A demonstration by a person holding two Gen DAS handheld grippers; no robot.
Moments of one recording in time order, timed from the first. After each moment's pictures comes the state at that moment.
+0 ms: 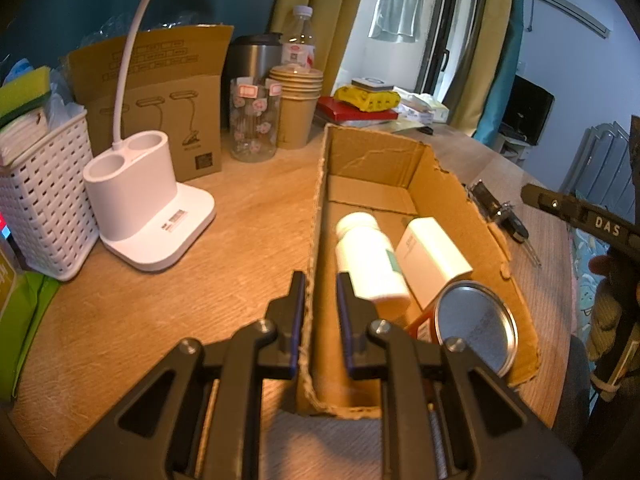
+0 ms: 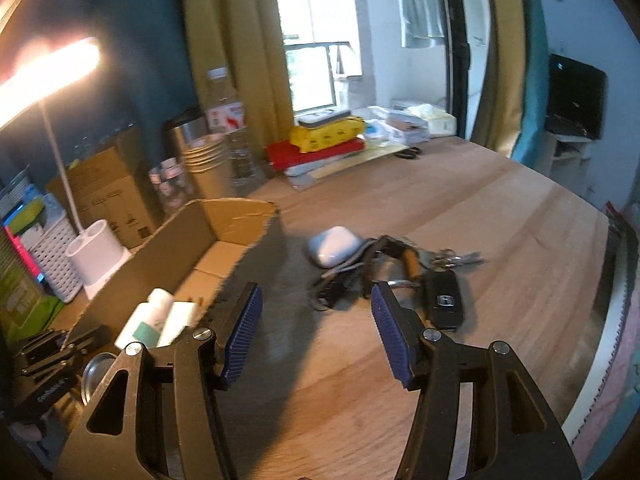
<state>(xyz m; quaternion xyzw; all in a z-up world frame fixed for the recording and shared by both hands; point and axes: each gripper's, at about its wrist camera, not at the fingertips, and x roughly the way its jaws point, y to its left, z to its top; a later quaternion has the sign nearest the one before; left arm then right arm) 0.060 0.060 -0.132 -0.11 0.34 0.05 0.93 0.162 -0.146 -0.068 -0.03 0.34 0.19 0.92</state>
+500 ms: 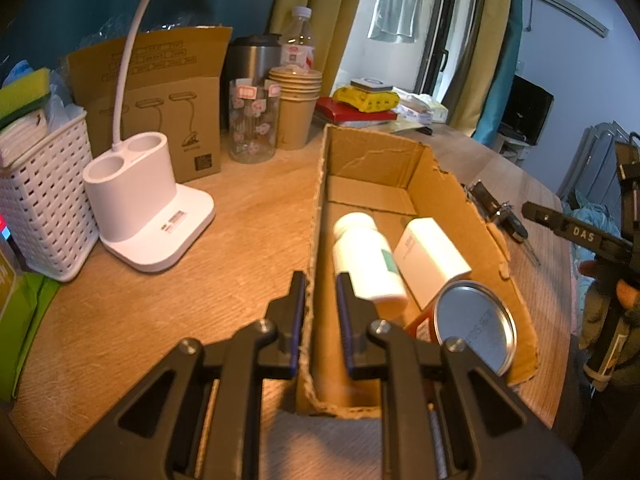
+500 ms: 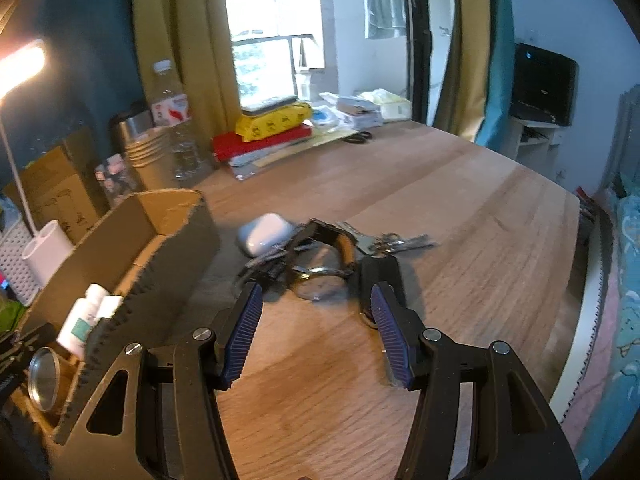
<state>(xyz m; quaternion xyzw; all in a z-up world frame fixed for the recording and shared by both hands) 0.060 0.060 -0.131 -0.10 0.33 0.04 0.94 0.180 -0.178 -0.090 -0.04 0.35 0.12 0.93</state>
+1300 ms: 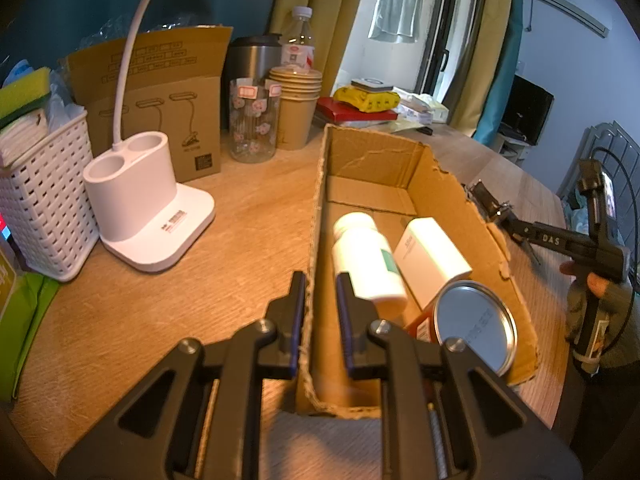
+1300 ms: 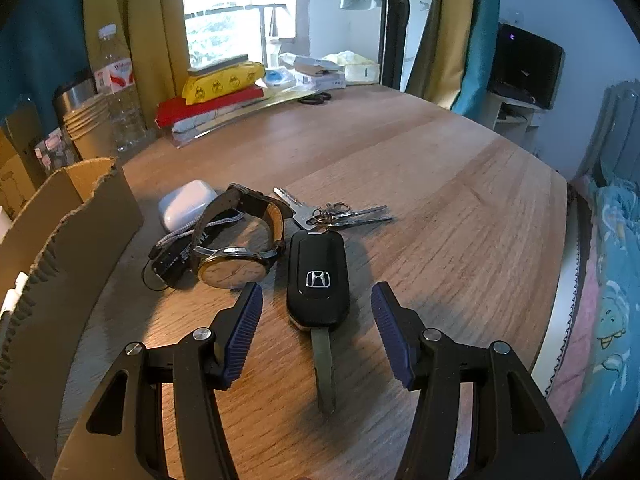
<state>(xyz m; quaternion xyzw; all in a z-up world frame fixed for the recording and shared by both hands) 0.059 0.060 -0.131 -0.10 0.34 0.05 0.94 0.223 -0.197 -0.123 -0.07 0.40 0.07 0.91</state>
